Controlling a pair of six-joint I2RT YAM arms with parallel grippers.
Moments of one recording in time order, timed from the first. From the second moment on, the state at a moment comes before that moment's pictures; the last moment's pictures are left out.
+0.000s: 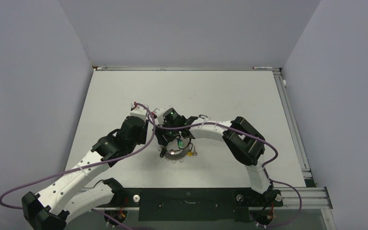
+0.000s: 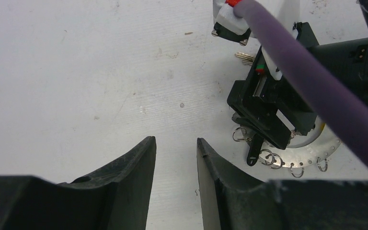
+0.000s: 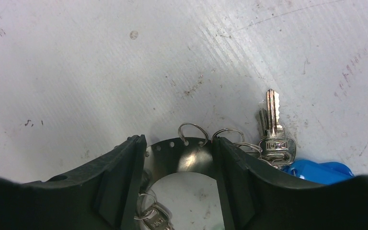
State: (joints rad) left arm -0.70 0.89 0.81 -0.64 -0.49 -0.28; right arm 0.92 2.04 1.35 -0.15 -0.22 0.09
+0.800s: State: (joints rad) left arm -0.67 0.75 0.79 -0.62 -0.54 -0.28; right arm 0.95 2.04 1.41 -0.20 -0.18 0.06
